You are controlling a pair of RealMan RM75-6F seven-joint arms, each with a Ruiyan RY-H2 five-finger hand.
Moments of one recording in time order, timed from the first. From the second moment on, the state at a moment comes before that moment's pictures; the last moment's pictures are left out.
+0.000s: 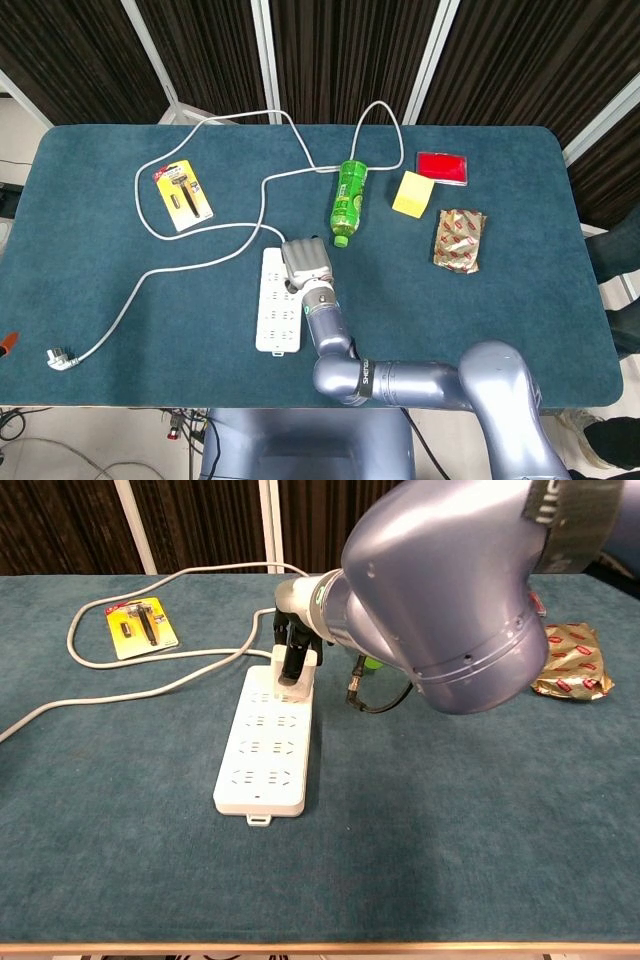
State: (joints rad) left arm -0.01 -1.09 -0.15 -1.67 1.33 1.59 0.07; right arm 1.37 -1.86 0.44 -1.32 -0.09 1.05 -0.94
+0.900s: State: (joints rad) left arm -0.01 -1.09 -0.16 -1.67 1.32 1.59 0.08; right arm 1.35 -1.86 0.44 -1.28 -0.11 1.01 -0.95
